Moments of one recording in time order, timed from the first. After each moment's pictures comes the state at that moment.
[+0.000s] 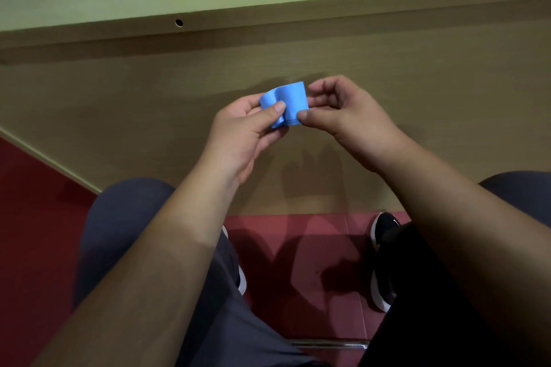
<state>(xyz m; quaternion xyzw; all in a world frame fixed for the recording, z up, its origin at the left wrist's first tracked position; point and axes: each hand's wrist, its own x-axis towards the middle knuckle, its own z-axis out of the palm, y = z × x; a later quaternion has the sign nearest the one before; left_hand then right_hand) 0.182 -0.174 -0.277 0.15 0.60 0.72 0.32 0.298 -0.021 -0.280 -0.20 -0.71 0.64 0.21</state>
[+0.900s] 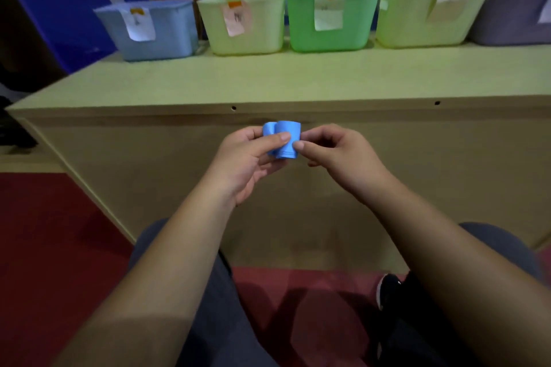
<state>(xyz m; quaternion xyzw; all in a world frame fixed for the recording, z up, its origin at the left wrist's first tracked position) 0.181 -0.219 -0.182 0.20 0.59 0.72 0.30 0.304 -0.069 -0.189 -0.16 -0.78 0.54 0.26</state>
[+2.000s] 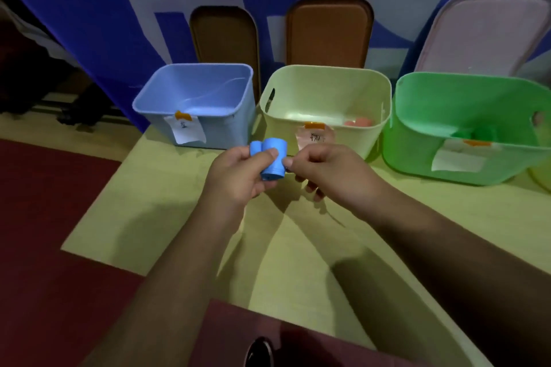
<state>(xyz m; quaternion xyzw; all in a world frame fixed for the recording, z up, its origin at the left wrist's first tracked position) -0.143 -0.132 0.002 -0.02 0.69 0.69 0.21 -0.066 0.037 0.001 -0.16 -0.79 0.60 0.02</state>
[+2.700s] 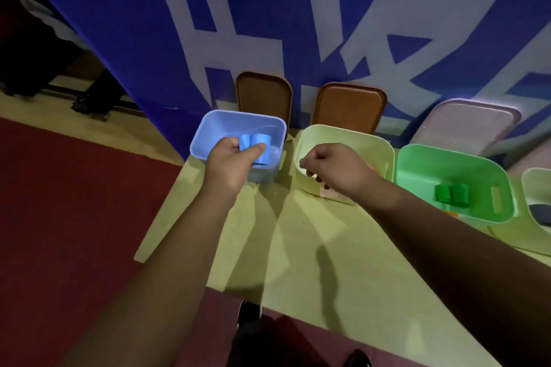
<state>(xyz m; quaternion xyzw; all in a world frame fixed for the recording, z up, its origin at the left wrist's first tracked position) -0.257 -0.167 0.141 -0.05 0.79 0.59 0.14 -0.162 0.033 0.150 -0.23 -0.84 0.49 -0.07</state>
